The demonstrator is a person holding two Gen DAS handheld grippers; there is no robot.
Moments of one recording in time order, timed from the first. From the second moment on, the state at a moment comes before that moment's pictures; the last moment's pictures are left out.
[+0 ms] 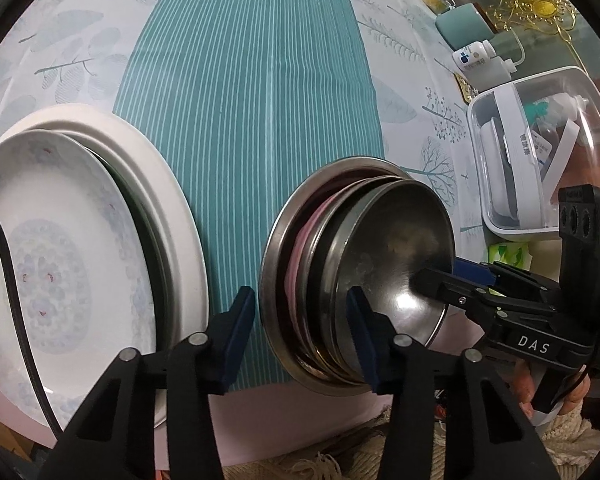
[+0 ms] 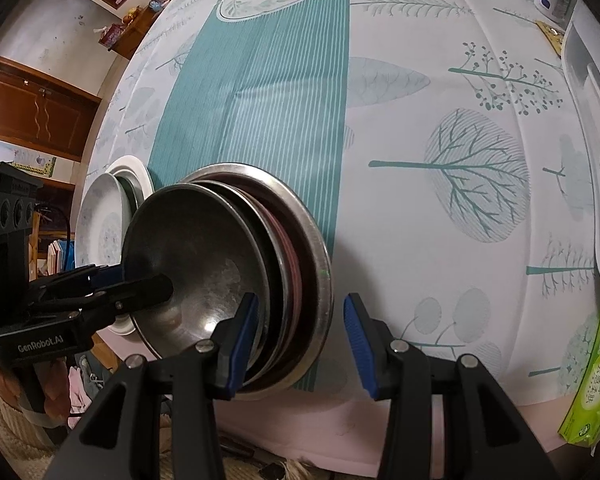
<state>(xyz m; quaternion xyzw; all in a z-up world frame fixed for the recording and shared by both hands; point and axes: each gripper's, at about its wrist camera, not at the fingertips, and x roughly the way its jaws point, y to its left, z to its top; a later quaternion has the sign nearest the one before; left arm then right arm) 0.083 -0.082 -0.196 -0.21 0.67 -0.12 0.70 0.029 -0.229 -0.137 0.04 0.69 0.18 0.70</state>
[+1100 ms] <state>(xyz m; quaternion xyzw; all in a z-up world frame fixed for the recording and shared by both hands) 0.077 -0.085 -0.198 -0.20 0.68 -0.12 0.69 0.028 -0.227 -0.143 0.06 0.72 0.18 0.66</state>
